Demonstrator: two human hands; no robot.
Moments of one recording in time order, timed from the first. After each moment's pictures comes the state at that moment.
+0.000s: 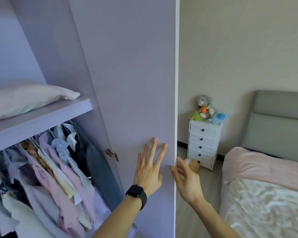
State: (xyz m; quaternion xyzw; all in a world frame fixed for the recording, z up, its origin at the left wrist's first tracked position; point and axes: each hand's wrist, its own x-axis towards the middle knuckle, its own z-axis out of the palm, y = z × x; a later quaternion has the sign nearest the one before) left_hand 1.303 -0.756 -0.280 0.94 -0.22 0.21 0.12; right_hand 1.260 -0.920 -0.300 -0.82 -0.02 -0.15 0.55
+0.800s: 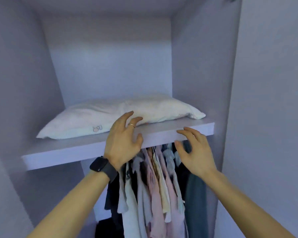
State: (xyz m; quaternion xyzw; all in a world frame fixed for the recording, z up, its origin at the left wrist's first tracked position) left_hand 1.223 -0.397 -0.082 0.89 0.11 0.45 0.06; right_hand 1.372 -0.593 -0.140 -0.77 -0.39 -0.23 0.44
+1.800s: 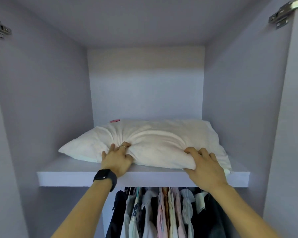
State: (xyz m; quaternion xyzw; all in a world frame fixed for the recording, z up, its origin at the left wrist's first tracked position) left_hand 1.272 -0.298 -0.056 0.86 0.43 0.28 0.09; right_hand 1.483 -0.514 -0.069 -0.82 -0.48 -0.16 0.26
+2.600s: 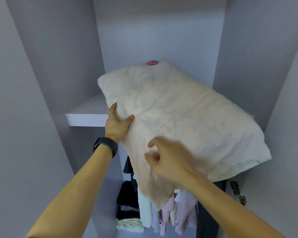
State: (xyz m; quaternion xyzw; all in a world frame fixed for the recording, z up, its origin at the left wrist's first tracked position) left_hand 1.197 -0.372 -0.098 0.65 0.42 0.47 0.43; right_hand 1.309 -0.558 -0.130 -0.73 -0.62 -0.03 0.29
